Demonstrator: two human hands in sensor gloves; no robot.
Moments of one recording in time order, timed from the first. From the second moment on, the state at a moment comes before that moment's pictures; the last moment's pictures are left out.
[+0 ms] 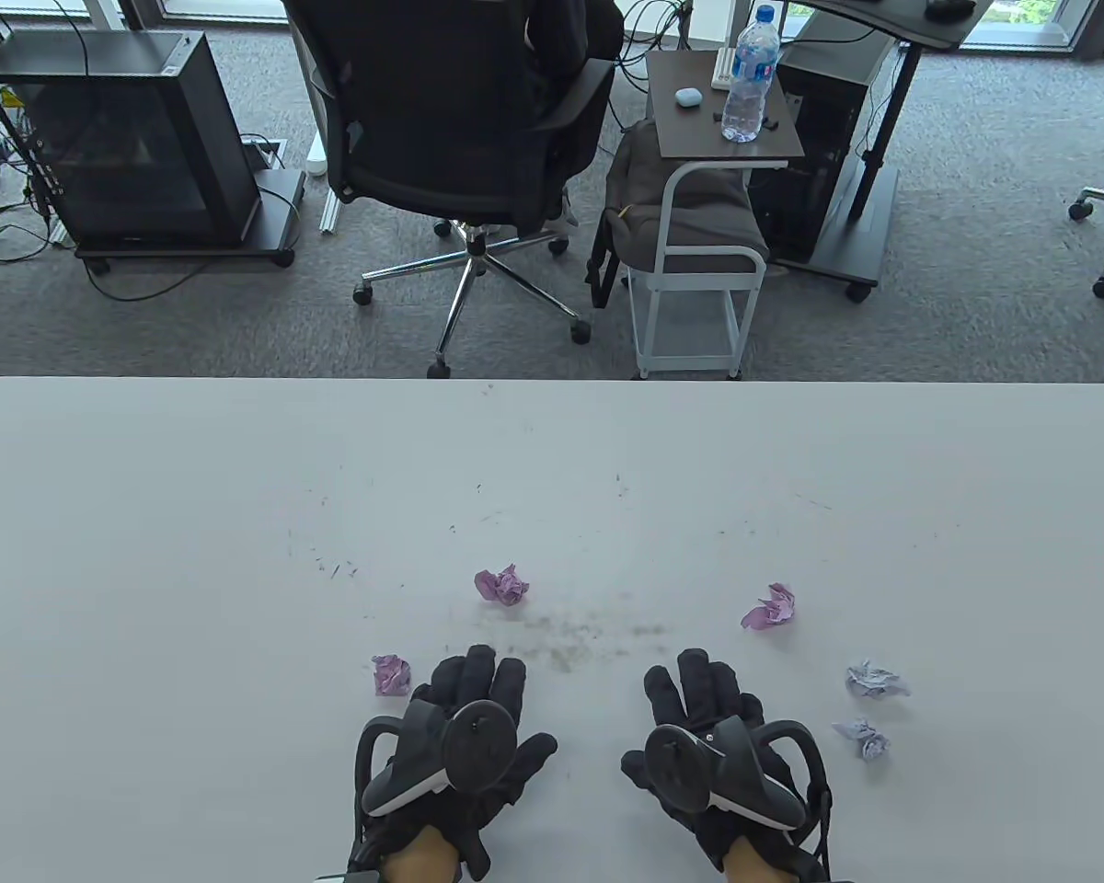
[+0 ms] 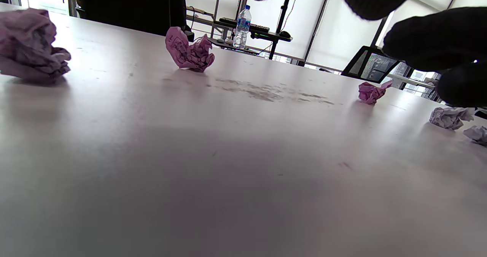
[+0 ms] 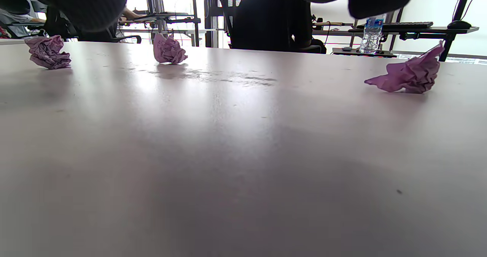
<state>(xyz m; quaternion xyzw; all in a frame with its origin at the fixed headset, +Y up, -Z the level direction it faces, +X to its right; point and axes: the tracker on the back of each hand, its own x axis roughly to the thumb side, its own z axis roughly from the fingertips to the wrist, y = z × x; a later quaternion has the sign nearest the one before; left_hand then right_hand) -0.136 -0.737 -0.246 -0.12 -0.19 0.13 0.97 0.116 -0.738 -0.230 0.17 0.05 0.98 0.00</state>
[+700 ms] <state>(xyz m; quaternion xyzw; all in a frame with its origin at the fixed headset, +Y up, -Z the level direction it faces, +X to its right) -0.204 -0.788 -0.268 -0.21 -0.03 0.16 0.96 0.119 -0.739 -0.234 0.19 0.10 0.97 0.11</state>
